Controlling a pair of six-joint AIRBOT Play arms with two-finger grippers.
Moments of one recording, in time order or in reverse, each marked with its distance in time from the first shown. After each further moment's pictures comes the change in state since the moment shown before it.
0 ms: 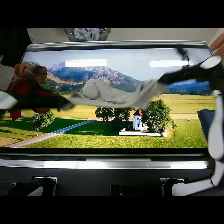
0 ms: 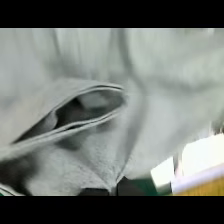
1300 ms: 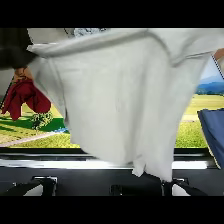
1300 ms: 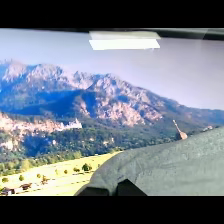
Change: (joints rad) left arm 0.138 -0.203 0.417 -0.040 -0.053 0.044; right arm -0.053 0.308 0.098 -0.345 -0.306 0.021
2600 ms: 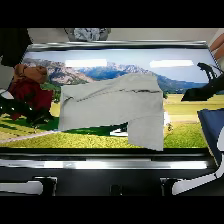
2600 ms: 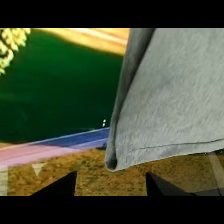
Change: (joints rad) left arm 0.288 -0.327 -0.468 0.080 -0.298 0.028; right arm -0.166 -0.473 -0.085 -0.022 0.718 0.092
